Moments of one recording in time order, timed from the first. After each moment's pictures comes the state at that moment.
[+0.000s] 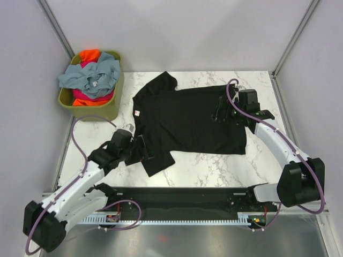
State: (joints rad) left arm -0.50 0.90 0.57 -0.56 0.10 -0.76; right arm 0.20 1.36 1.05 -0.42 -0.20 0.39
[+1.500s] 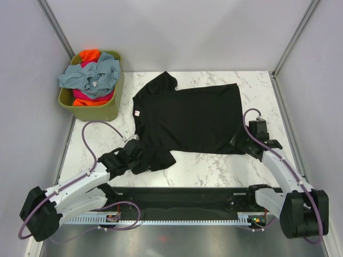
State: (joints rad) left arm -0.74 0.91 0.47 -0.56 -0.04 -1.01; right arm 0.08 1.07 0.60 -0.47 0.07 0.60
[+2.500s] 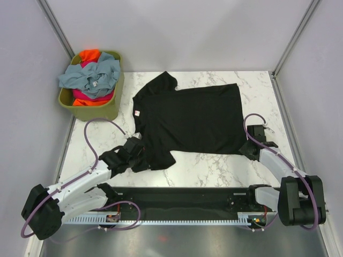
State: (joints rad) left arm -0.71 0.94 0.50 -0.54 -0.02 -0.90; right arm 0.04 1.15 0.49 -0.40 0.24 0.76
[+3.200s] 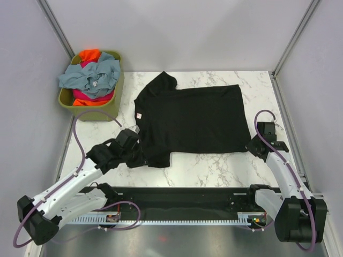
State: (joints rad) left arm -0.71 0.87 0.72 -0.82 0.02 -0.84; right arm -0.05 0.99 0.58 -0.58 0.18 0.73
